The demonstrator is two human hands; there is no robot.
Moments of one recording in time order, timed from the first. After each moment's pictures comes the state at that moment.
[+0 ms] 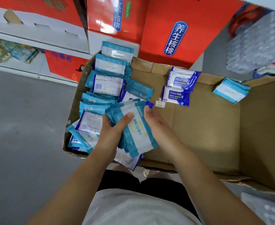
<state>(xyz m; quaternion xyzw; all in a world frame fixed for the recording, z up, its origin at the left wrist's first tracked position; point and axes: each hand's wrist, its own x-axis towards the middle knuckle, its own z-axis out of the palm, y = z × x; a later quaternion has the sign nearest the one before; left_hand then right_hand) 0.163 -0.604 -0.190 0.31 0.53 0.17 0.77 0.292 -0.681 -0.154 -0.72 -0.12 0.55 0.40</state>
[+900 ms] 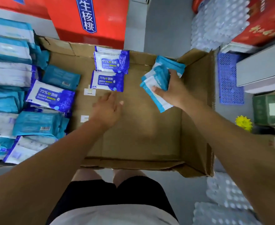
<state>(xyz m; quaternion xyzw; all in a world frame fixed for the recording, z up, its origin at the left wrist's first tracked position) 0.395 -0.721 -0.288 0.86 0.39 -0.12 0.32 0.628 -0.848 -0.241 -0.87 -0.29 0.33 0.23</state>
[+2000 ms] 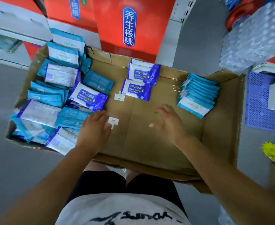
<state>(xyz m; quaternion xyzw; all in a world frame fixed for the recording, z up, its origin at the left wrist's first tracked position) 0.269 -0.706 -0.249 0.87 0.44 -0.05 0.22 0.528 -0.840 -0.255 -0.81 -0.50 0.27 0.14</state>
